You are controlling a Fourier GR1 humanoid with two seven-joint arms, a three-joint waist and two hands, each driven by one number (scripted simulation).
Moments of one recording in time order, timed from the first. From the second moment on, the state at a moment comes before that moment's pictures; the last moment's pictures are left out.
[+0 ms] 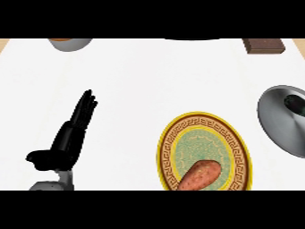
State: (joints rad) left arm -0.02 0.05 -0.10 -1.57 0.00 0.01 -0.10; right arm -0.38 -0.73 -0.72 -0.44 0.15 0.43 -0.66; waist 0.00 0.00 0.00
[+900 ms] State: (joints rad) left arm -0.02 0.02 -0.11 -1.56 -0.02 0.01 -0.12; right arm -0.04 -0.68 -0.65 -0.75 0.03 0.46 -0.67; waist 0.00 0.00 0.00
